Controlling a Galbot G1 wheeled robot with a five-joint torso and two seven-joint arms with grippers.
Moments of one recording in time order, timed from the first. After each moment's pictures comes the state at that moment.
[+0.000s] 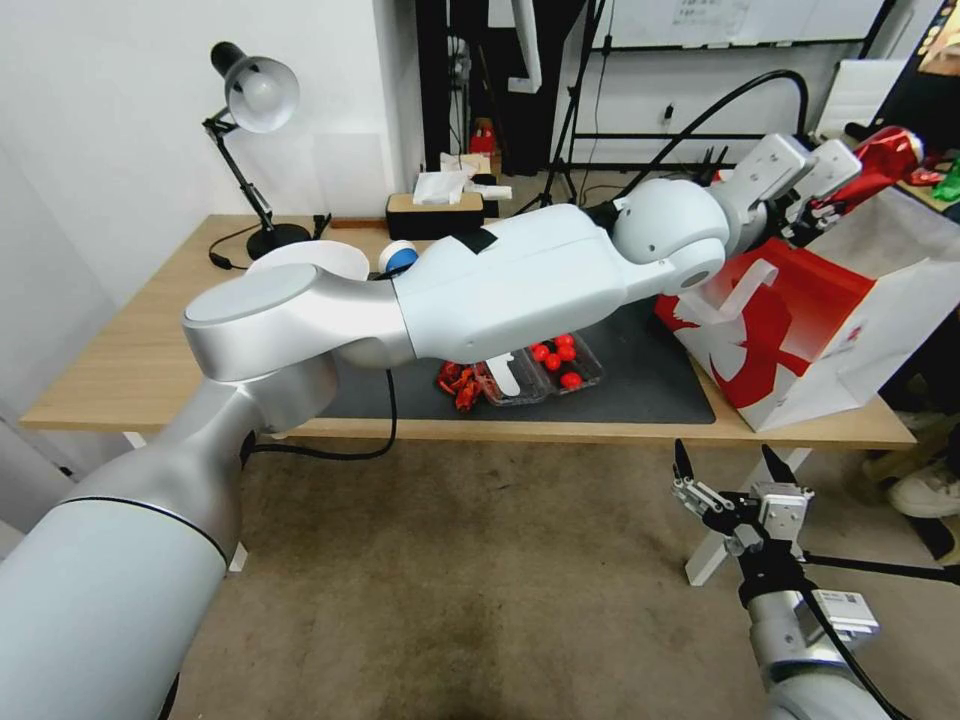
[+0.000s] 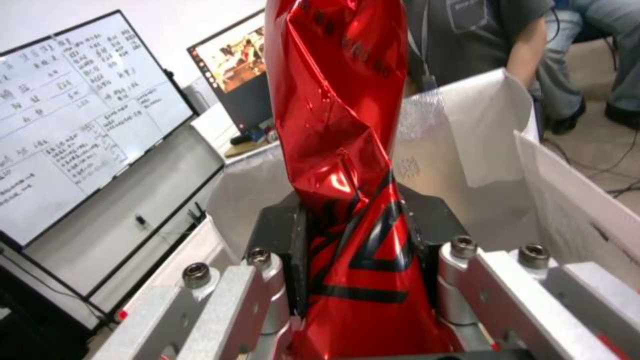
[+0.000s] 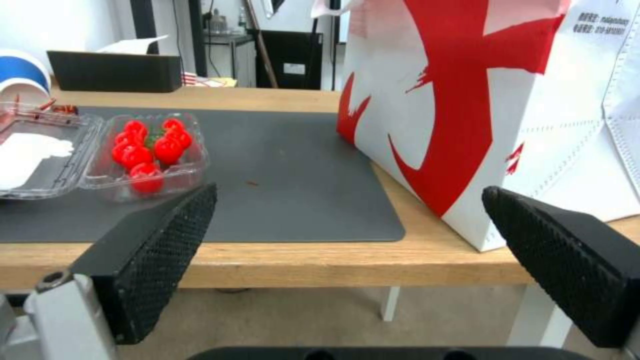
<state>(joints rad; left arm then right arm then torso) -0.39 -1.61 0.88 -1.25 -1.01 0.32 -0.11 -1.79 1.19 0.55 2.25 0.26 0.04 0.30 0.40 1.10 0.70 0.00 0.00</state>
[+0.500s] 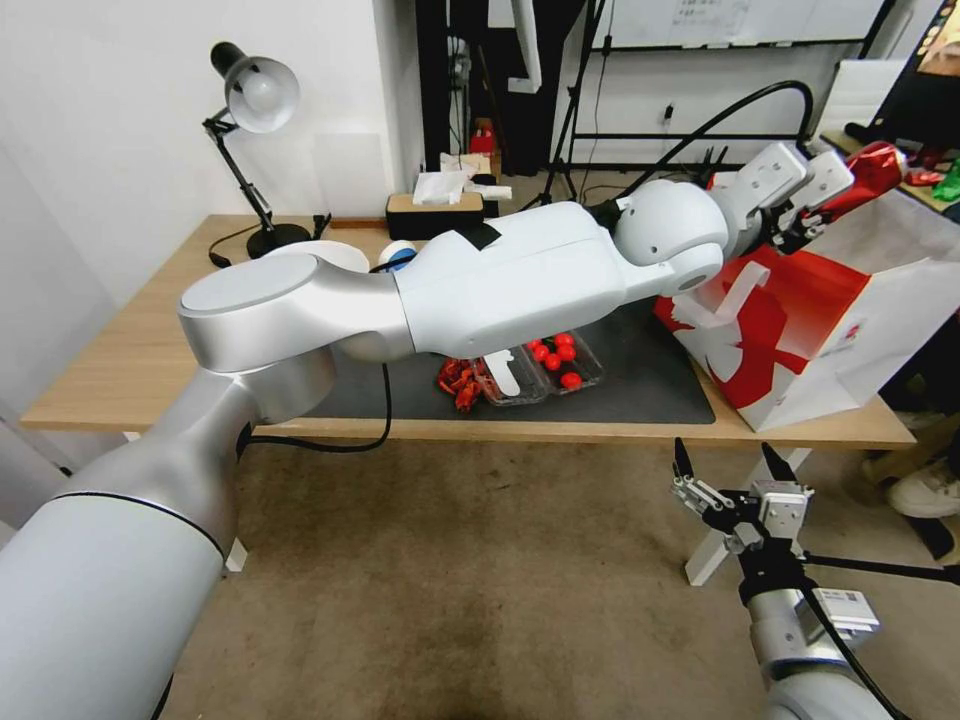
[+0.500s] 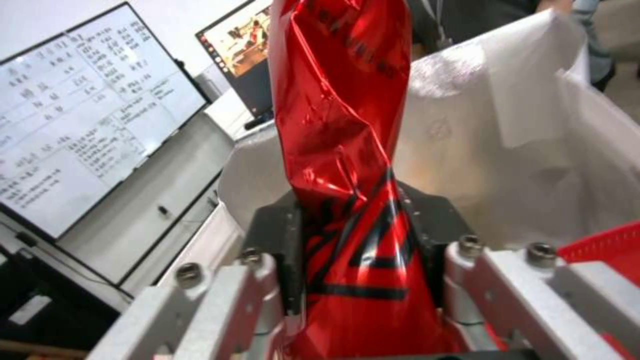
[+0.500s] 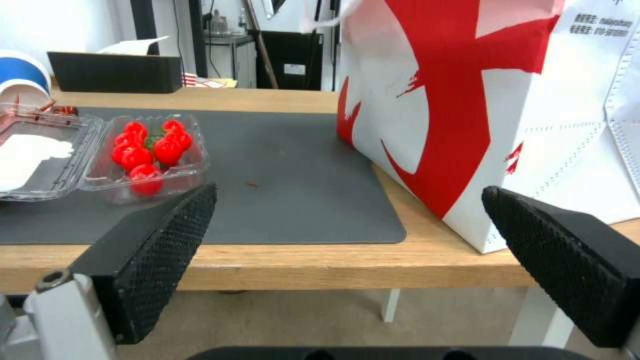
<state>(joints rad) -0.40 -1.61 0.91 -1.24 -0.98 0.35 -0.14 -1.78 1.19 0.55 2.25 0.26 0.04 0.30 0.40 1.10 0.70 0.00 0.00</state>
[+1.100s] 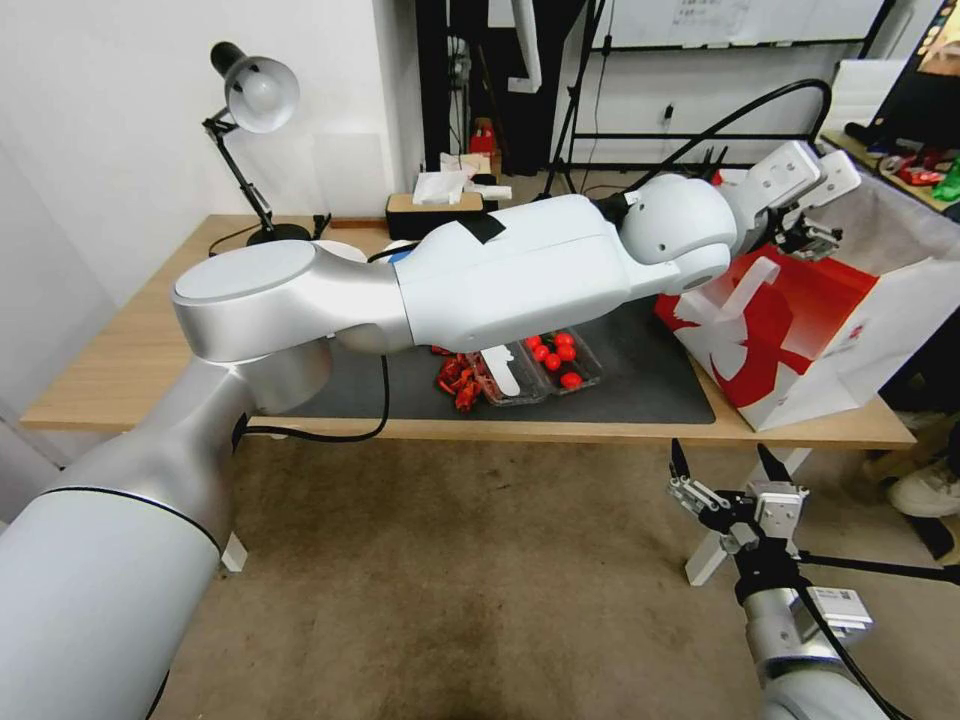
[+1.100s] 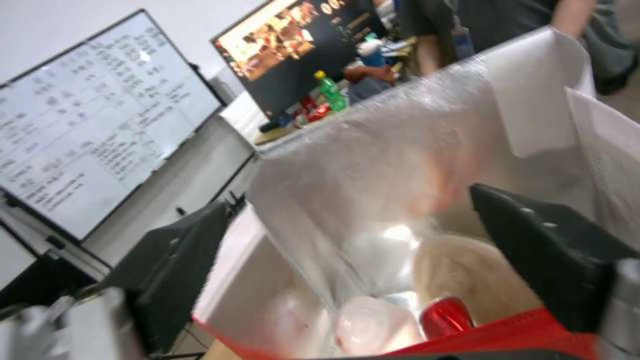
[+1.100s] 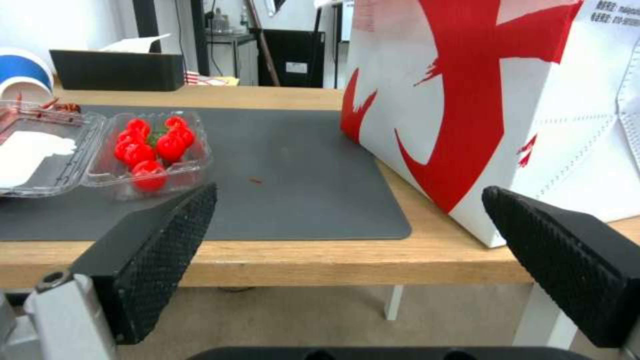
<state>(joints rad) -0.42 -1.61 0.90 -1.27 -0.99 0.38 -0.19 -1.78 1.19 0.55 2.24 0.26 0.04 0.30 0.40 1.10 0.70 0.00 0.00</state>
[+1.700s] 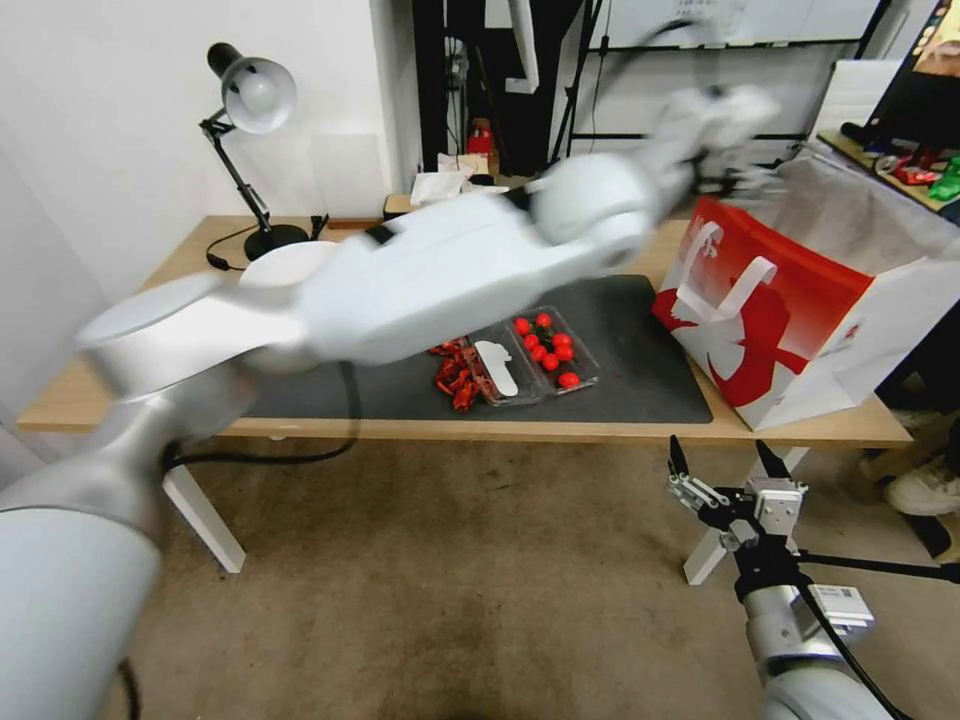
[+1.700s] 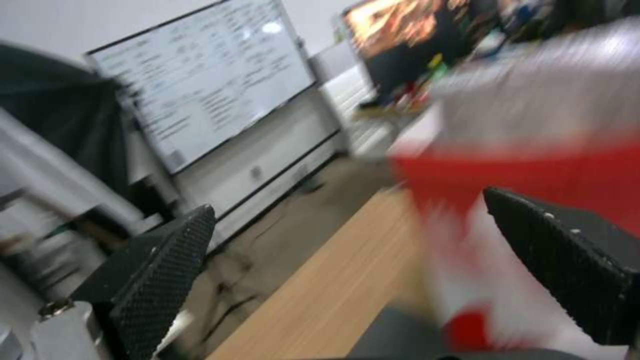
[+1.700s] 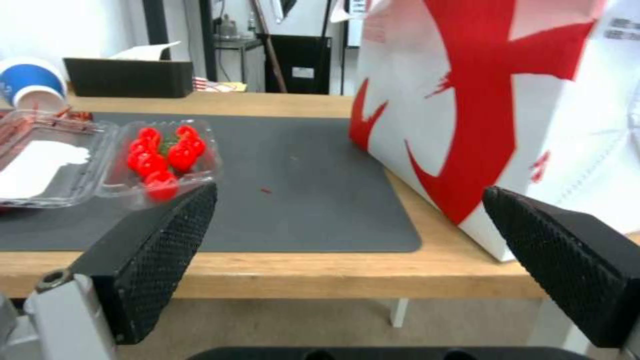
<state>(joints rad) -0.23 -1.14 0.74 -1.65 -0.97 0.37 -0.32 -1.77 1.17 0.53 2.25 0.27 0.04 0.30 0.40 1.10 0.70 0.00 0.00</state>
